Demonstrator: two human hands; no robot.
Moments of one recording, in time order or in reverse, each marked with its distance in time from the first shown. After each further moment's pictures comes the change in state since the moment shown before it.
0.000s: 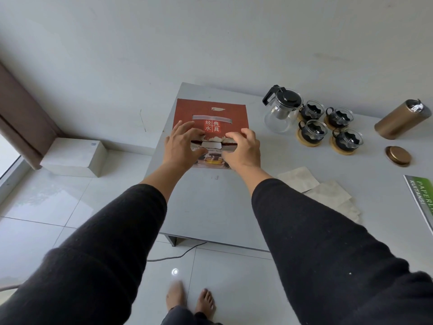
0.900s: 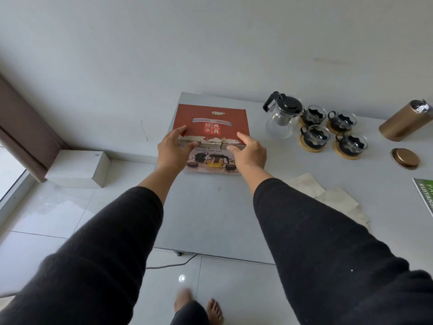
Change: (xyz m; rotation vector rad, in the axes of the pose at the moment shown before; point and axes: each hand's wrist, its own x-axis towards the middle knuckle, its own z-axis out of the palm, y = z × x) left_hand 0.023 -0.003 -0.014 -0.283 0.051 -0.313; right_hand 0.021 -0.007 -0.013 0.246 0.057 0.219
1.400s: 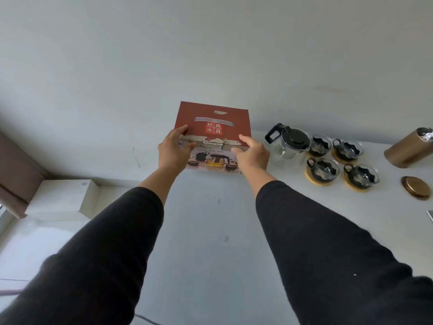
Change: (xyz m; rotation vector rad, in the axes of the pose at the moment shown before) left_hand 0.132 0.032 0.000 -0.101 -0.005 0.103; right_hand 0.110 -0.058 0.014 0.158 0.099 0.062
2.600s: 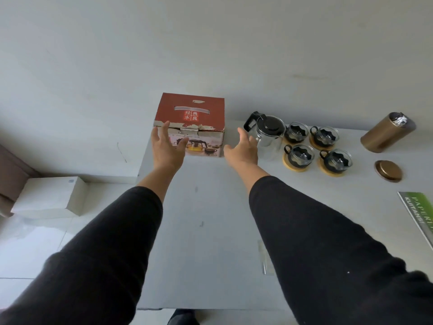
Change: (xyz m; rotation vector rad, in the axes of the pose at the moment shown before) left_hand -0.041 0.026 0.044 0.062 0.013 -0.131; right_hand 0.006 0.043 -0.034 -0.193 -0.087 0.046
